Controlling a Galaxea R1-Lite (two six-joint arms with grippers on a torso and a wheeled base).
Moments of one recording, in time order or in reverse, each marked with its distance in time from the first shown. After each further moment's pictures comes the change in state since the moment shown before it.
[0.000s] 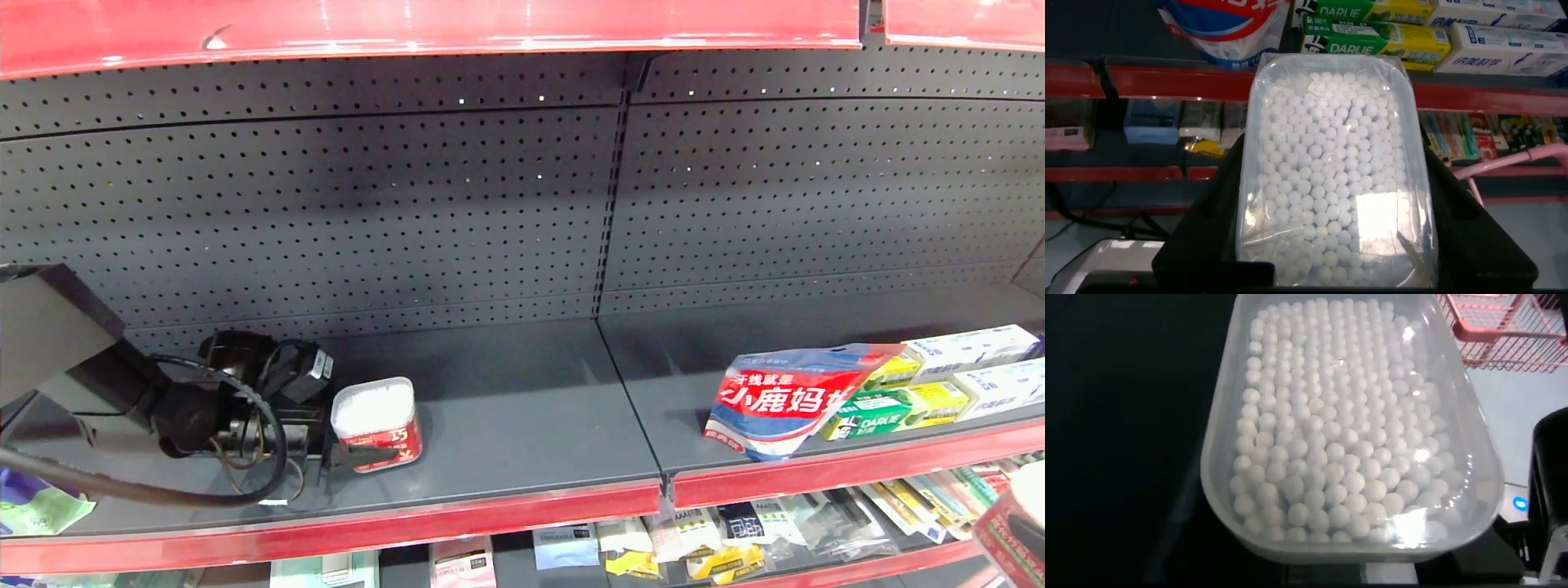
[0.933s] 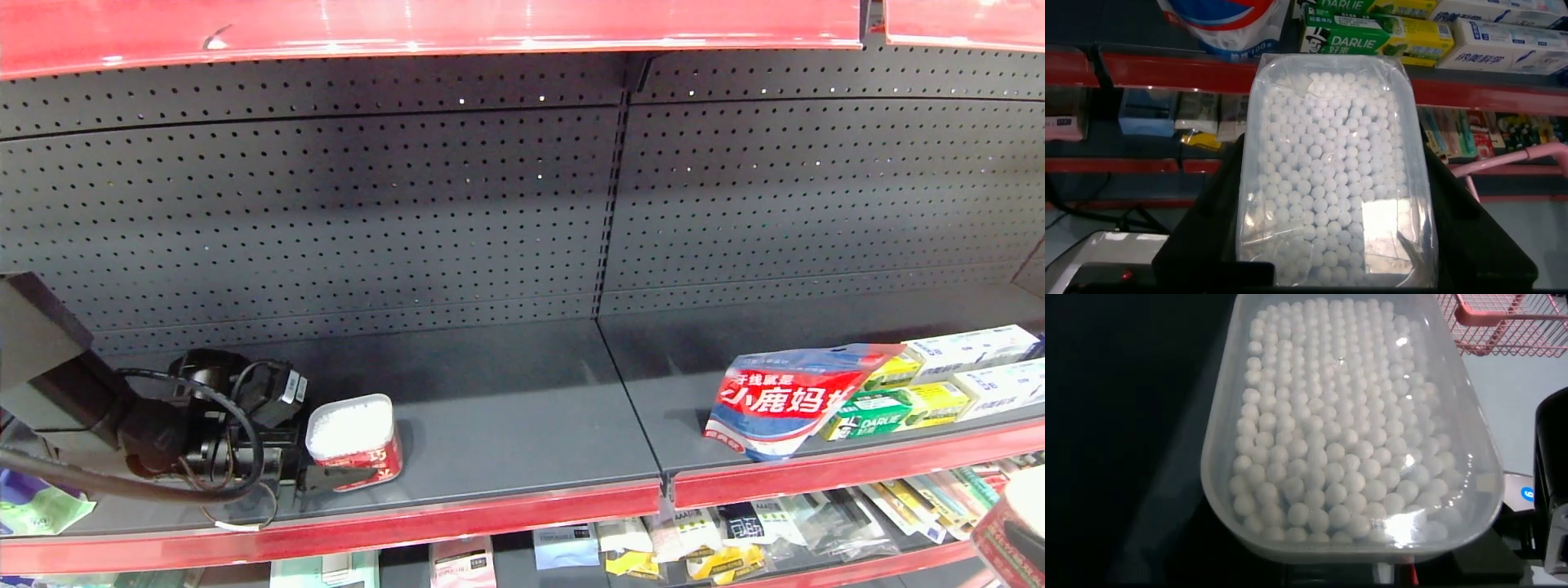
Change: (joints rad) left arm 0.051 -0.024 0.087 0.016 -0.008 0.120; right arm 0.002 0.005 0.013 0.001 -0.004 -0.021
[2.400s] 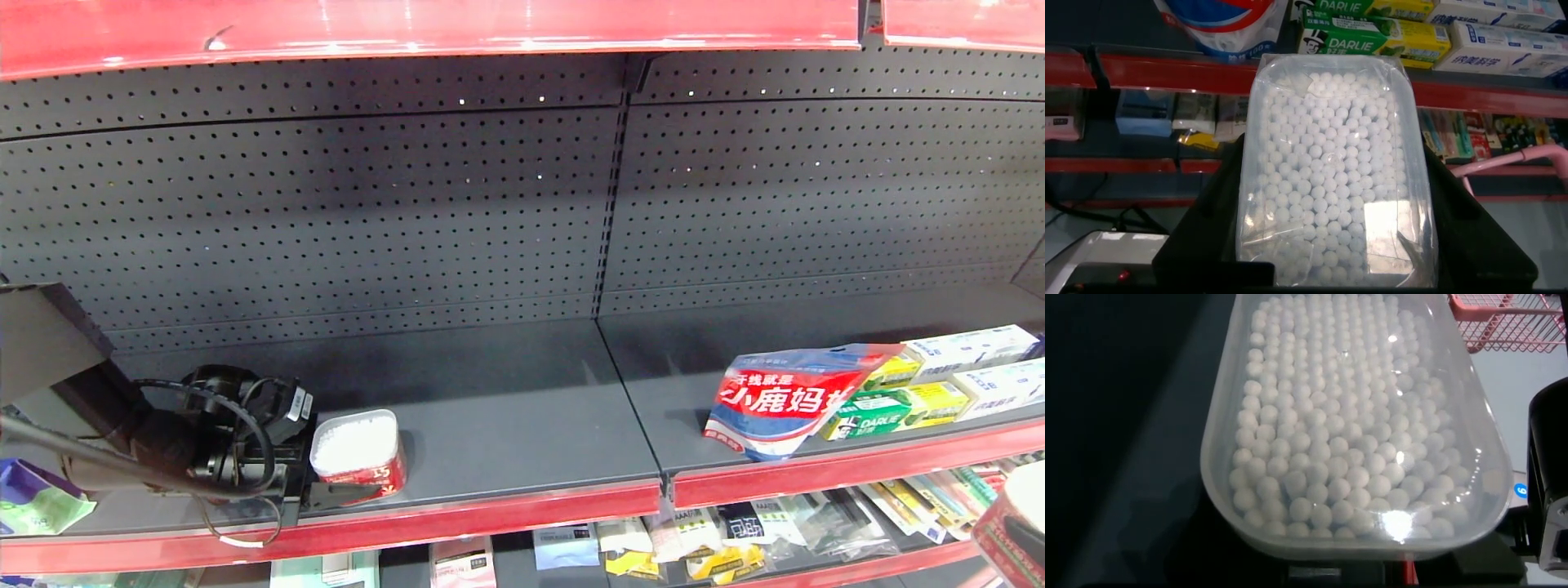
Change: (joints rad) left arm -0.008 0.049 0.021 -0.002 -0.002 0.049; right arm -0.001 0.013 -0.012 0.000 -0.003 -0.008
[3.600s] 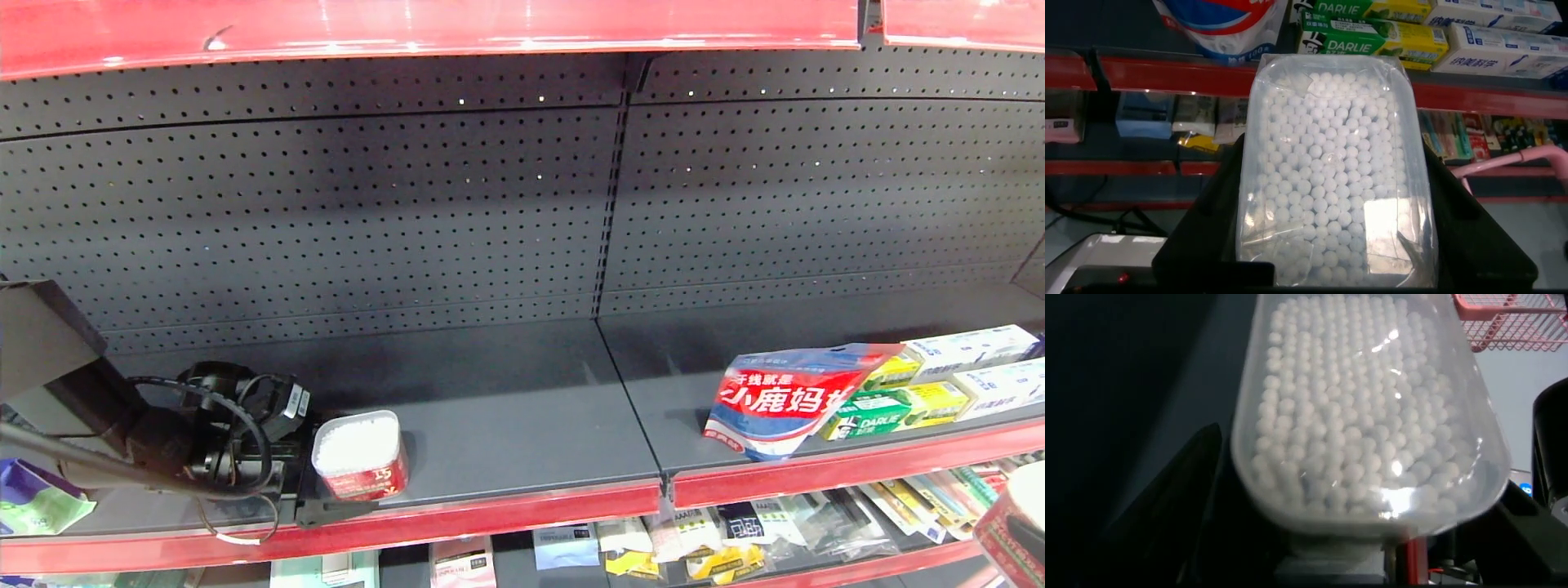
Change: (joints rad) left arm 0.016 -0.018 -0.005 0.002 -0.007 -0.002; right arm 0.000 -0.009 -0.002 0.000 0.000 0.001
